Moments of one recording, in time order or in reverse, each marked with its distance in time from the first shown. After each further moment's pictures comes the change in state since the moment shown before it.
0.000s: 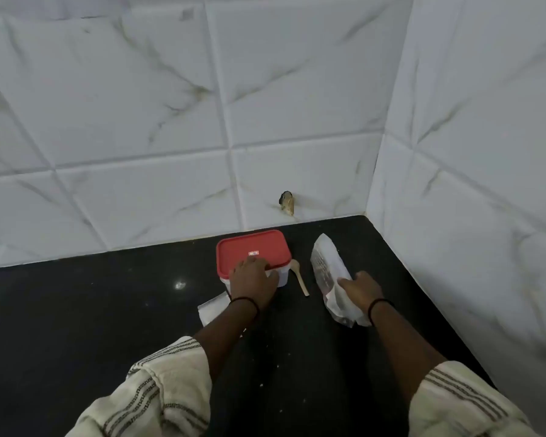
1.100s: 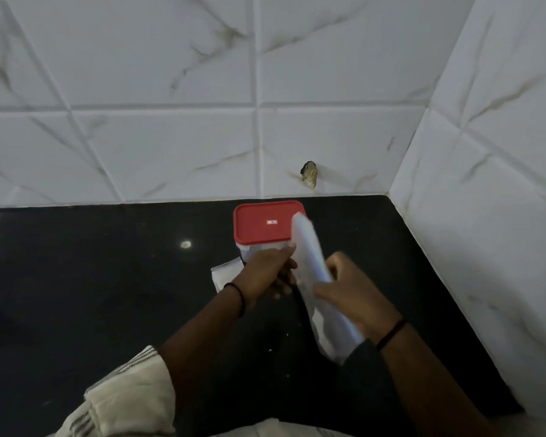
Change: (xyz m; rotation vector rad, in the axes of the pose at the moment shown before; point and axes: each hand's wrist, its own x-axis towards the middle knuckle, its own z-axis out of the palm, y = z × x) left_hand -0.057 -0.005 -0.048 -0.974 -0.463 -0.302; right_hand -0.149 -0.062 0.011 -0.066 -0.311 -0.320
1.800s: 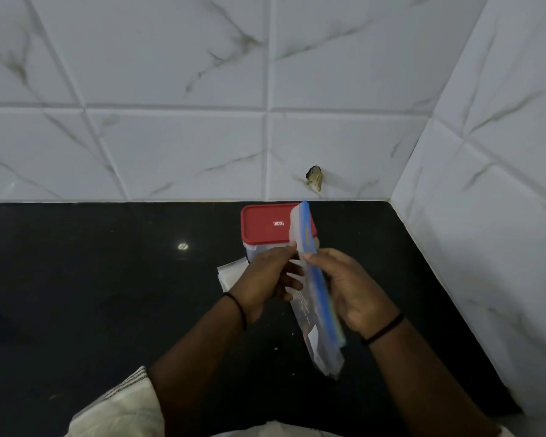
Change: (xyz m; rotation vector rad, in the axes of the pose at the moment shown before) left_hand -0.045 0.011 -0.005 -0.207 -0.026 0.076; right_hand -0.006 -0.024 0.023 0.759 -0.088 0.042
